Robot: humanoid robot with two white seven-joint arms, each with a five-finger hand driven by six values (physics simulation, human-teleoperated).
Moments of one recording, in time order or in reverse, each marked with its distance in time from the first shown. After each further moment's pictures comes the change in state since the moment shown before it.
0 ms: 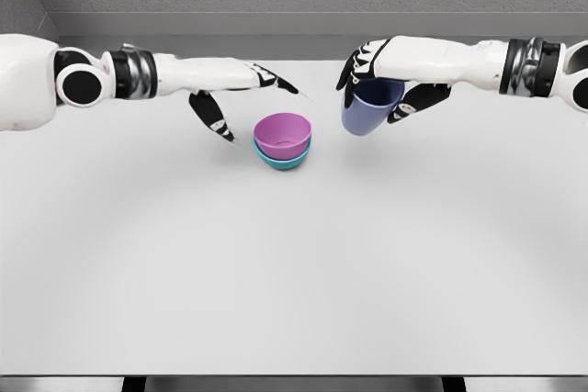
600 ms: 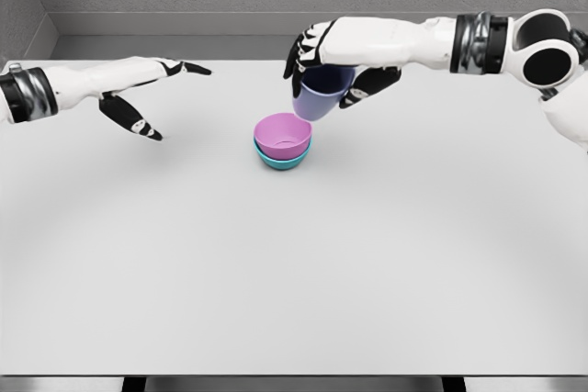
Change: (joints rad) left arm 0.120 0.311 0.163 -0.108 -0.003 0.000 0.003; right arm -0.095 0.135 0.049 0.011 0.010 0.000 0.011
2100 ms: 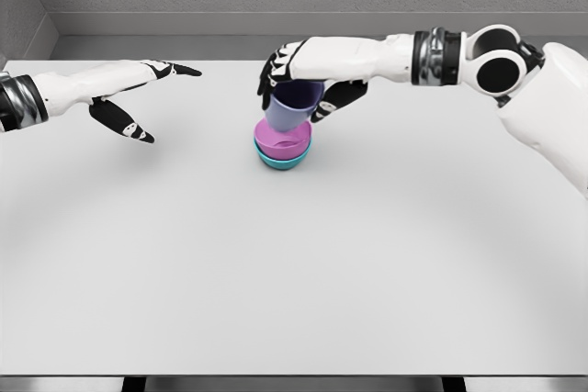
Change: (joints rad) left arm 0.081 0.036 0.113 -0.003 -0.064 0.000 -0.002; right arm 0.002 0.103 0.047 0.113 0.000 0.000 0.000
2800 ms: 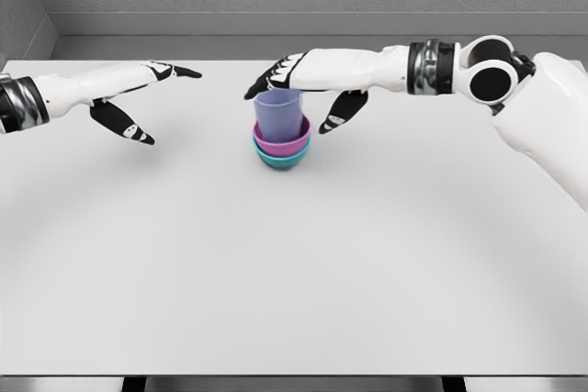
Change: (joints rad) left arm 0.006 -0.002 0.001 0.003 0.000 0.000 -0.001; right arm 0.021 0.005 -0.003 0.018 0.033 0.000 0.006
